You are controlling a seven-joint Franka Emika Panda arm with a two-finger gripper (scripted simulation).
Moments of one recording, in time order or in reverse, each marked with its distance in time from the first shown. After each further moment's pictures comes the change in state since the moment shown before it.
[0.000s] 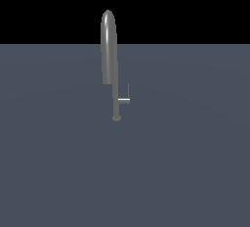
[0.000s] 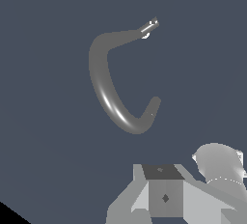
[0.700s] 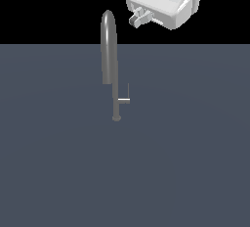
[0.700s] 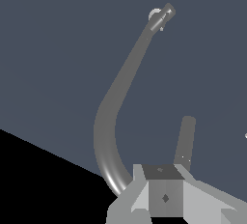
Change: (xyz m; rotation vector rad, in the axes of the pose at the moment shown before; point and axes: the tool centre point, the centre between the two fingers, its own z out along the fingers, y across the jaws) arm 0.097 0.000 0.035 0.249 -0.247 0.259
